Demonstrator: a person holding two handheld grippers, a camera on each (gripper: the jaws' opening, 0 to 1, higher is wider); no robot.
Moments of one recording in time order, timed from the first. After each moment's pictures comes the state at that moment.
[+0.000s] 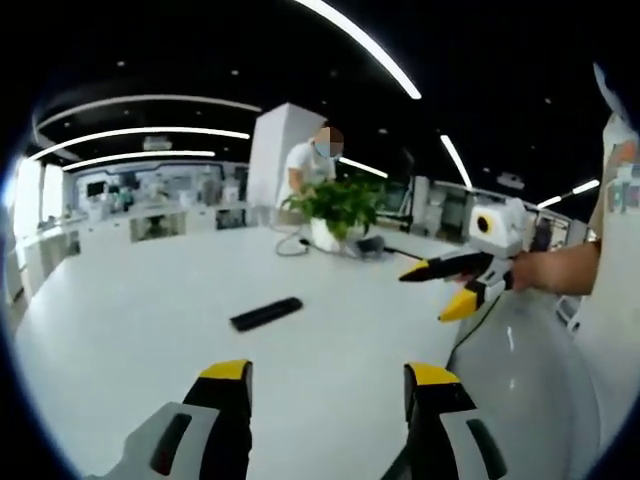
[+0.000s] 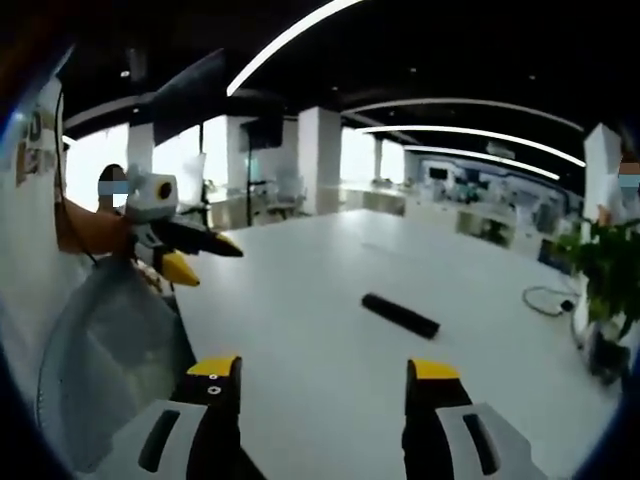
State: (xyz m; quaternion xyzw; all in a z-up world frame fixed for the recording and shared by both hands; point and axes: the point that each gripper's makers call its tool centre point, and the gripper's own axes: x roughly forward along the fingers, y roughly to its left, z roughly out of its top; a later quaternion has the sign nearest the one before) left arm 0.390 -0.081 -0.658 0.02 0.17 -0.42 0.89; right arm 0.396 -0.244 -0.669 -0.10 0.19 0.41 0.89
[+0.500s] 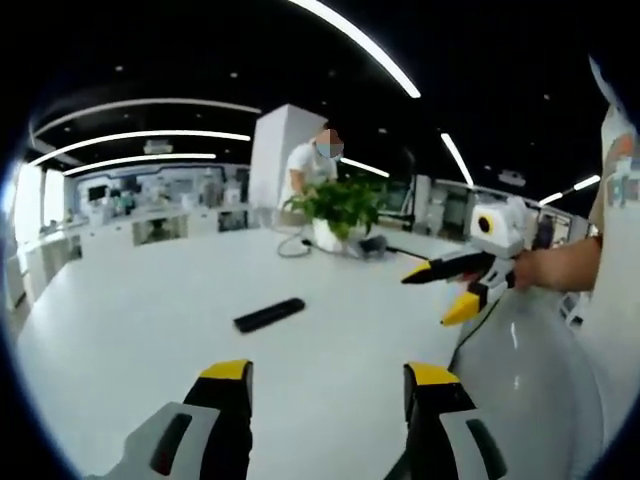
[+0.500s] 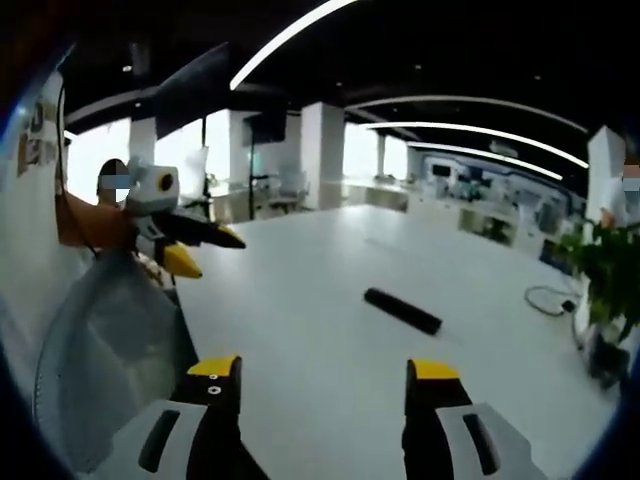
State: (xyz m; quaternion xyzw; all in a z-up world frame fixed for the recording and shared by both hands) left arm 0.391 -0.079 -0.658 0.02 0.16 -0.41 0.90; right arm 0.393 -0.241 -0.673 -0.11 0.19 0.41 0.88
